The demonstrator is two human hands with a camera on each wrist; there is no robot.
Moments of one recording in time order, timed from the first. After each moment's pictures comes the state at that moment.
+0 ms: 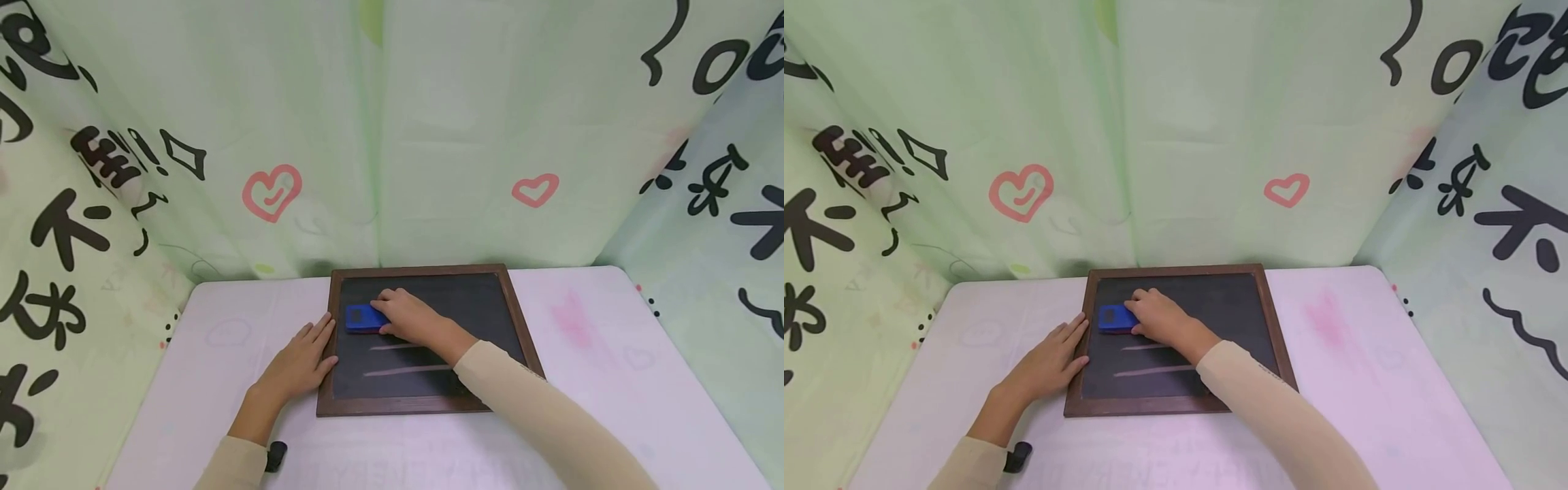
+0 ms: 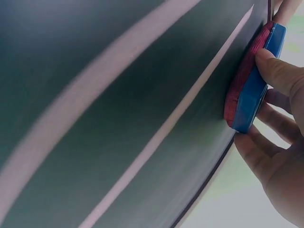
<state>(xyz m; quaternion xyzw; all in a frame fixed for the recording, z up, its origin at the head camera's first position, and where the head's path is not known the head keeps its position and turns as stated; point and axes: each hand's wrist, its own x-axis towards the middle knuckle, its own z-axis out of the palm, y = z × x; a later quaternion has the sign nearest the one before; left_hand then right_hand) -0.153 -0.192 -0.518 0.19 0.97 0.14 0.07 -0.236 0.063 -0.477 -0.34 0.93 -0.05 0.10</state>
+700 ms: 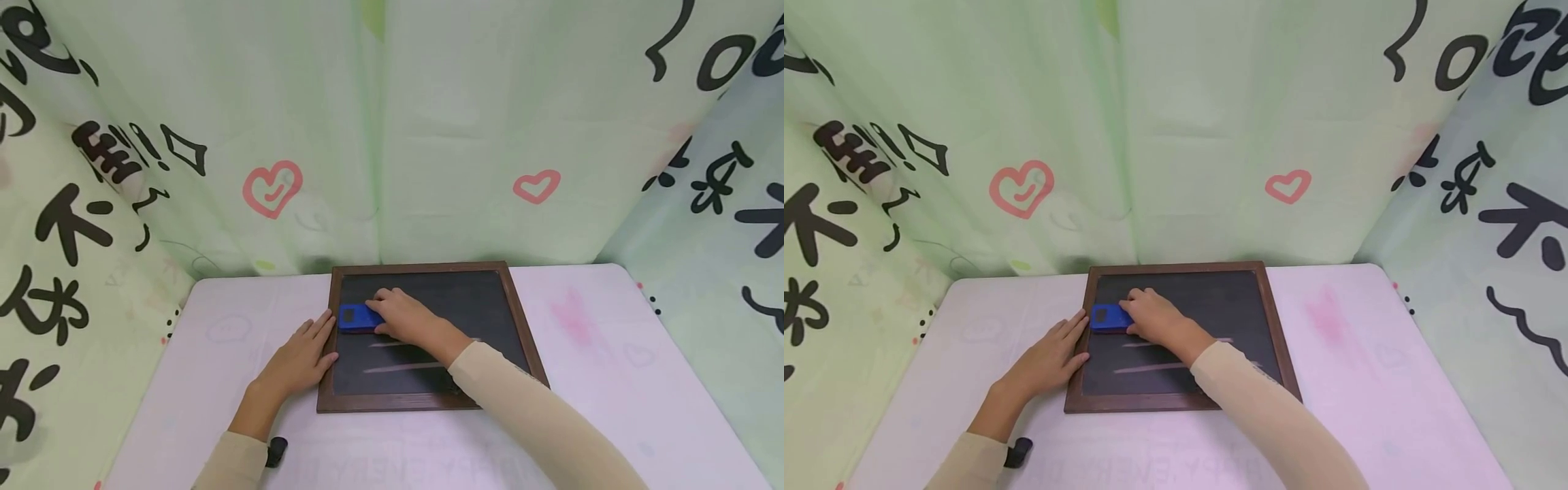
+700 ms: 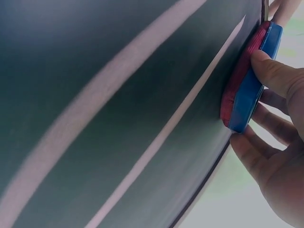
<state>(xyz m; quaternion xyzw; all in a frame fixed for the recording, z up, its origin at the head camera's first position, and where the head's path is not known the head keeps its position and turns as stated) -0.154 -0.192 -0.517 0.19 0.97 0.13 0.07 -0.232 0.053 -0.480 -0.34 0.93 -0.04 0.09</state>
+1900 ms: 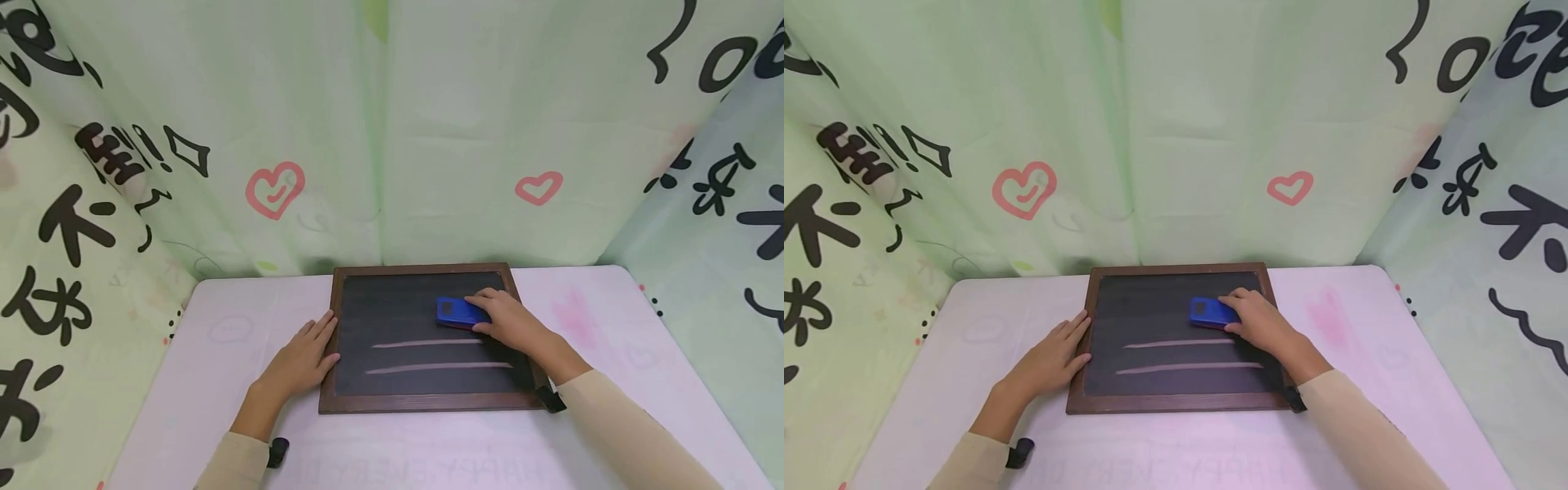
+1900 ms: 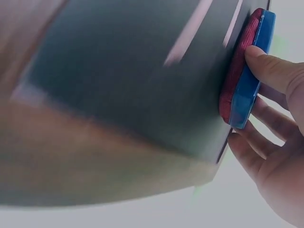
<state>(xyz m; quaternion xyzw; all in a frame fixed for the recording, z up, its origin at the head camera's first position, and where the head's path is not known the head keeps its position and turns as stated) -0.156 -0.193 -0.520 0.20 0.97 0.14 0.07 -0.214 0.225 -0.484 -0.24 0.96 -0.13 0.04</state>
